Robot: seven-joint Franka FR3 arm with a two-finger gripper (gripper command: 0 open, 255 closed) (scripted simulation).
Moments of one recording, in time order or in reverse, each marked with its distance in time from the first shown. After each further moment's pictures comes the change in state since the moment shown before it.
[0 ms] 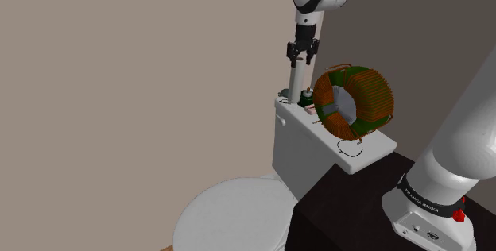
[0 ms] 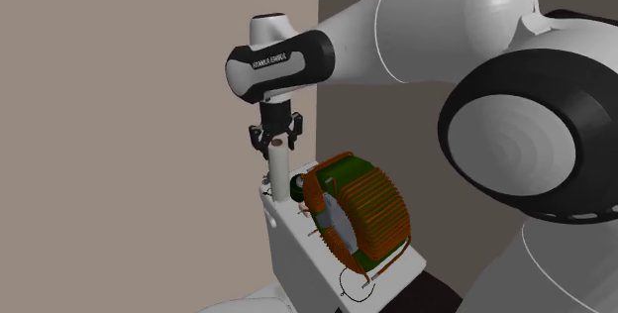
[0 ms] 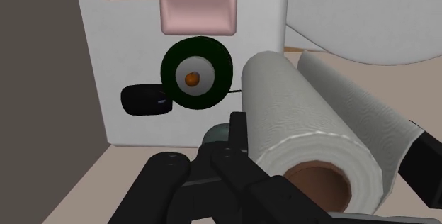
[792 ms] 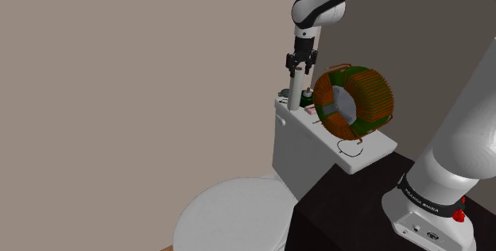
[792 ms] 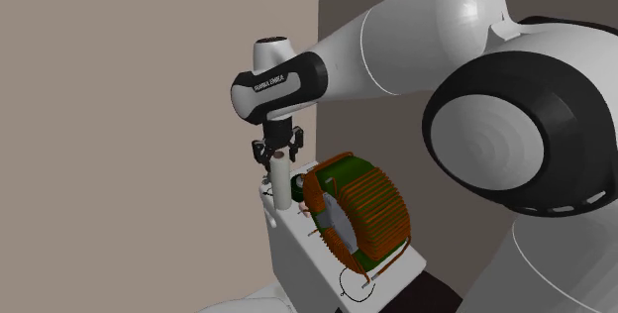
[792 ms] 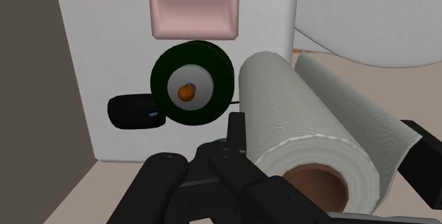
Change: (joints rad) arm -0.002 0.037 -0.001 -0.077 0.008 0.116 -0.010
